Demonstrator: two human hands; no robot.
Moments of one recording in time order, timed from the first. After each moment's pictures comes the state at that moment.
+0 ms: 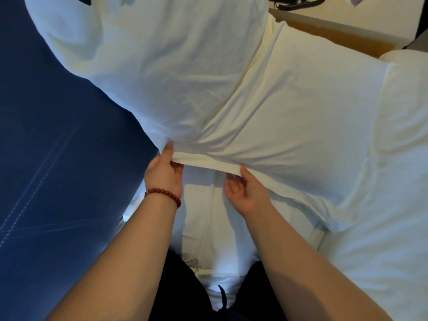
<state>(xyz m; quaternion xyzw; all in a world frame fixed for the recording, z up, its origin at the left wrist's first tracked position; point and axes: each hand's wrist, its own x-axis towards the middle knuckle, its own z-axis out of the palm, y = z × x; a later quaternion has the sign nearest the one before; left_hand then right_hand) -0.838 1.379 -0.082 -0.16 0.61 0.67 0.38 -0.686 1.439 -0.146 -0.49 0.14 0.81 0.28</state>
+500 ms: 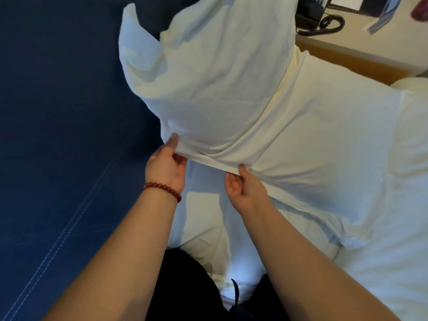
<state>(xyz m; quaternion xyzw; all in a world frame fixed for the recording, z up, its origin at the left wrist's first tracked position) -0.891 1.381 -0.026 -0.13 0.56 0.72 0.39 -0.752 1.438 -0.082 -0.50 0.13 0.81 0.27</state>
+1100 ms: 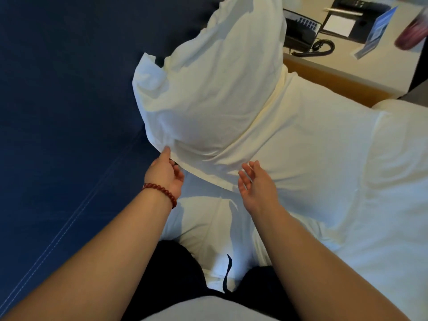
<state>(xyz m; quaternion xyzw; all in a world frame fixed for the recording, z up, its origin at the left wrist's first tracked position) -0.860 1.374 0.017 -0.24 0.64 0.64 0.36 -0.703 1.466 -0.052 -0.55 -0.09 0.79 0.26</state>
